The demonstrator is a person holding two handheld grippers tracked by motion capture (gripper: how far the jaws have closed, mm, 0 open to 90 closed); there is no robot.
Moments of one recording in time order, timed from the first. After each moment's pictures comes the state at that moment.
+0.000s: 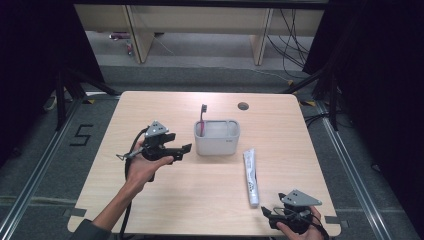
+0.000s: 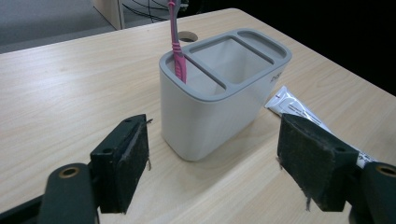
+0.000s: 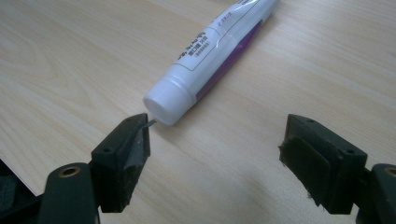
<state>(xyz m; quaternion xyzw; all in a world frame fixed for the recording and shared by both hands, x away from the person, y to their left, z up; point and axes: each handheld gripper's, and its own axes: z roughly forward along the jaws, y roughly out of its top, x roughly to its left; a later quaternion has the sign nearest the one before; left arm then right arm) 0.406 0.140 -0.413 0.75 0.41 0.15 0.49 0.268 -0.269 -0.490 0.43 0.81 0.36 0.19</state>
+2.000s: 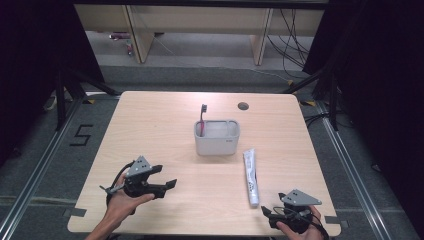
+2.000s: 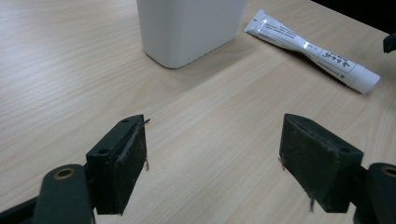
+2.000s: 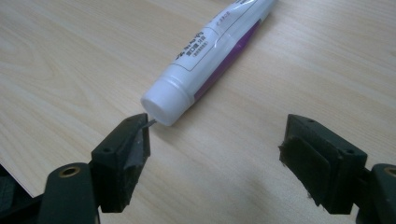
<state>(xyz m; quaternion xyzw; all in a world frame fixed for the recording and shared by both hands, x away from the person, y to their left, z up) 0.337 0.182 -0.472 0.79 0.37 0.13 0.48 0.268 -0.268 -0.491 0.44 0.81 0.36 0.19</state>
